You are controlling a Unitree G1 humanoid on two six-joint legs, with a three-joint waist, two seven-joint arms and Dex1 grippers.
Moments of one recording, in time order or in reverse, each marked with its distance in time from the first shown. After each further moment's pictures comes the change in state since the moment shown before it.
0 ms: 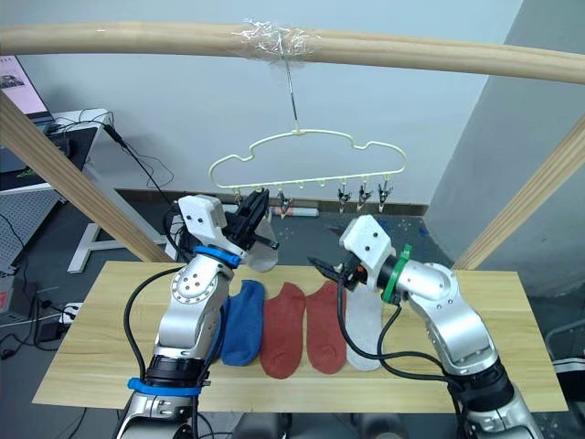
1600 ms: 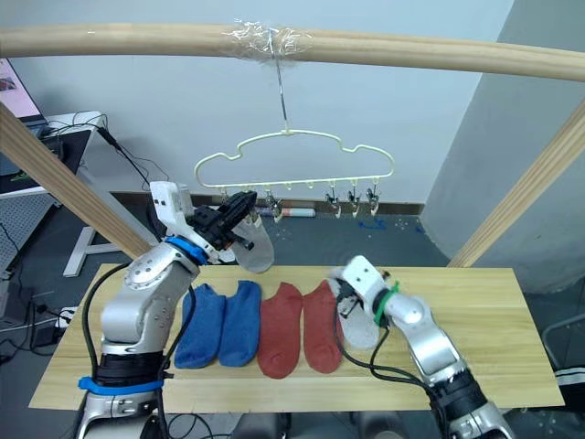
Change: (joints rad) left arm -0.038 0.190 0.157 -0.171 -0.382 0.500 -0.213; right arm -0.067 0.085 0.140 0.263 -0.155 -0.103 0.037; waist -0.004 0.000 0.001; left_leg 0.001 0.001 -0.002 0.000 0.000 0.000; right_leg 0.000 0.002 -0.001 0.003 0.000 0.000
